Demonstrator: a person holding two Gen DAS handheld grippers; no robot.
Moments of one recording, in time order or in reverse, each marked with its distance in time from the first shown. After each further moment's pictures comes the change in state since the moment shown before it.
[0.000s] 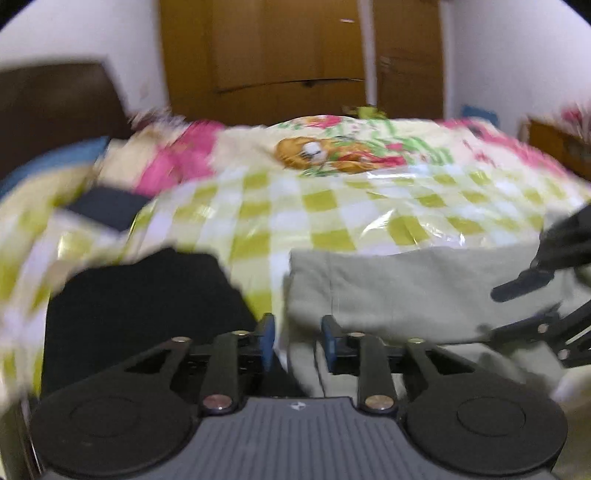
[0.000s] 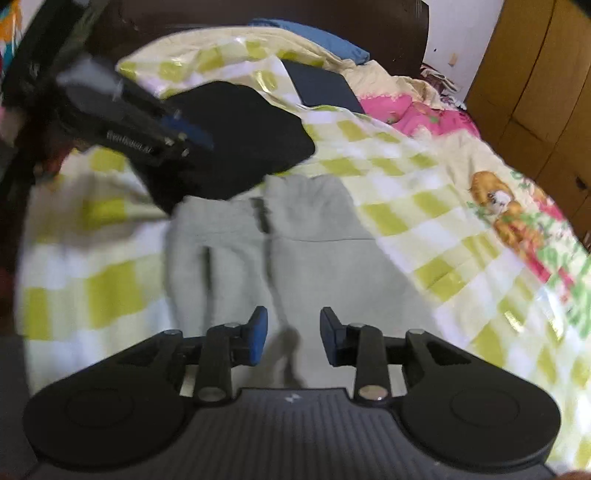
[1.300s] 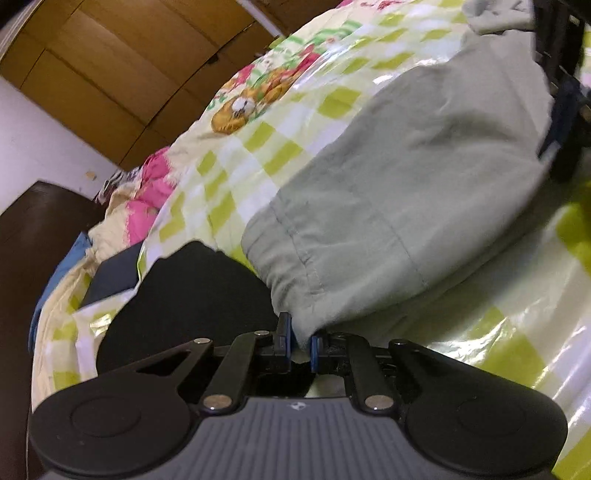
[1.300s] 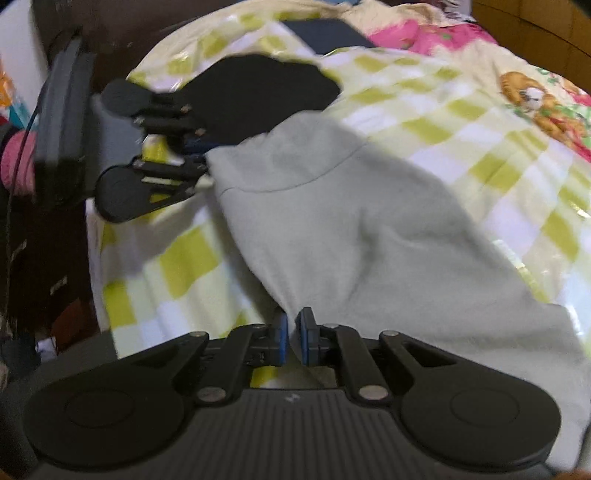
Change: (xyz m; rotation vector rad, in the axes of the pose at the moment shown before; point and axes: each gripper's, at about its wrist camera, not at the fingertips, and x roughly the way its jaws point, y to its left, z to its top) left arm 0.005 -0.059 -0.055 0.567 0.181 0.160; right arm -0.009 0.019 -0.035 0.260 0.089 0.256
